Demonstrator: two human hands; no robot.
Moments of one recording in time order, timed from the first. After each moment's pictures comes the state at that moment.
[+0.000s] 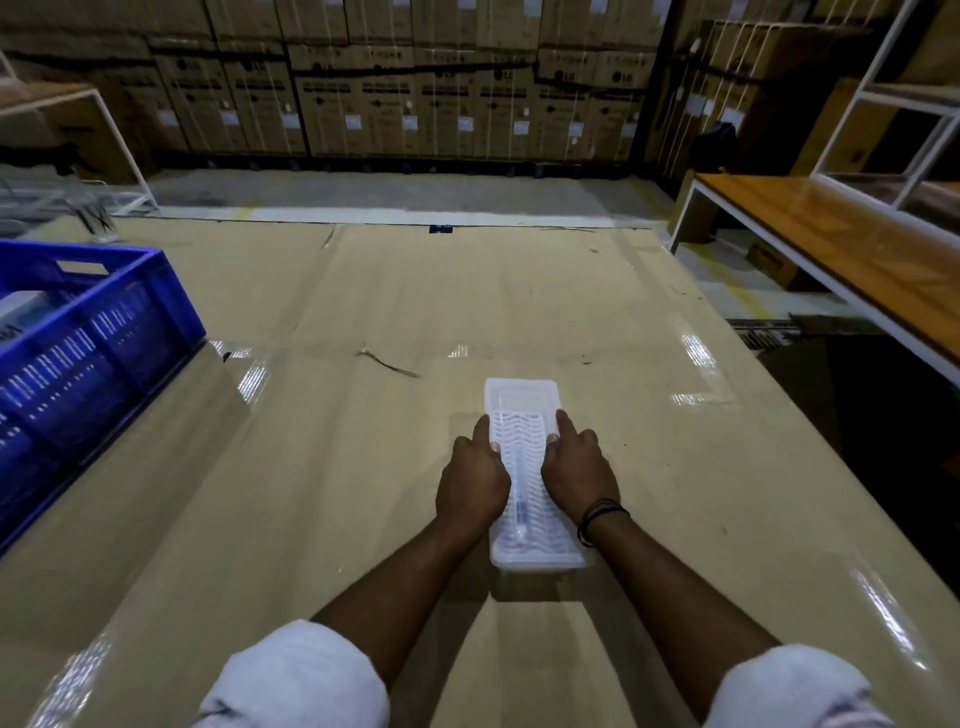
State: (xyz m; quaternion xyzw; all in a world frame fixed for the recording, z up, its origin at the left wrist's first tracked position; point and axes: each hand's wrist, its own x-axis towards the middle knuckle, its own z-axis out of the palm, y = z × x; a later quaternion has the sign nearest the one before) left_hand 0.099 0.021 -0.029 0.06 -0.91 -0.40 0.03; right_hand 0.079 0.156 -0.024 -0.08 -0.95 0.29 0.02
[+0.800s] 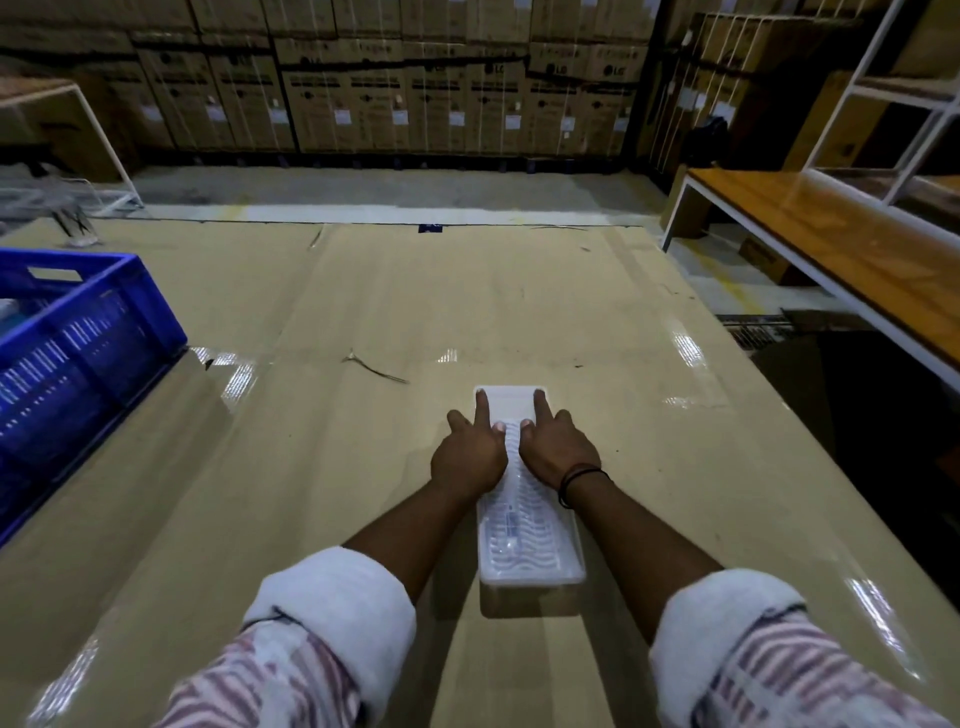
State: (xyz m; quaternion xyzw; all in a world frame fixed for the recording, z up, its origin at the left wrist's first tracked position) left_hand 0.043 0.026 -0.022 0.04 -0.96 -0.27 -0.05; right_hand 0.029 0.155 -0.013 -0.04 -0.97 0.24 -0.07
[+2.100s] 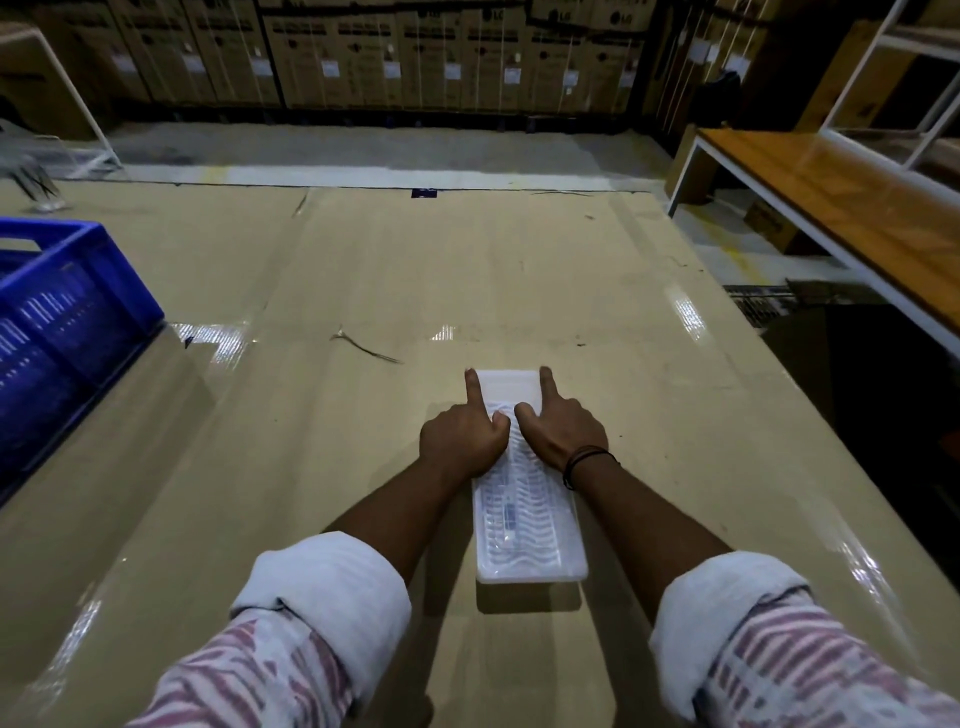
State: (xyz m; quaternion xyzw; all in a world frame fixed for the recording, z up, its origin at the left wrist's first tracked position) left_hand 0.021 0.018 -0.030 0.01 -0.98 -0.18 -0.05; right_hand 0.008 0.164 -0.022 -0.05 -0.97 0.21 -0.05
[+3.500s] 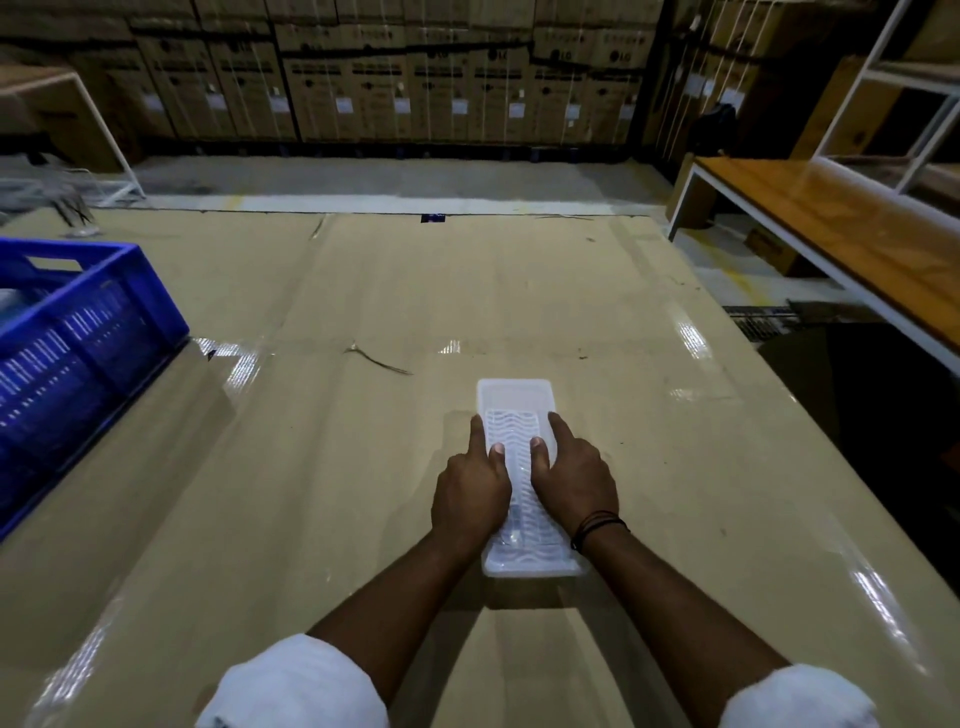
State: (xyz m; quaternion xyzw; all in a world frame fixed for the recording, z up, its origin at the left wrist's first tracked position) left_hand 0.099 0.029 -0.030 0.09 -0.93 -0.37 0.02; right_hand 0.080 0.160 -0.035 -0.06 -0.95 0.30 0.06
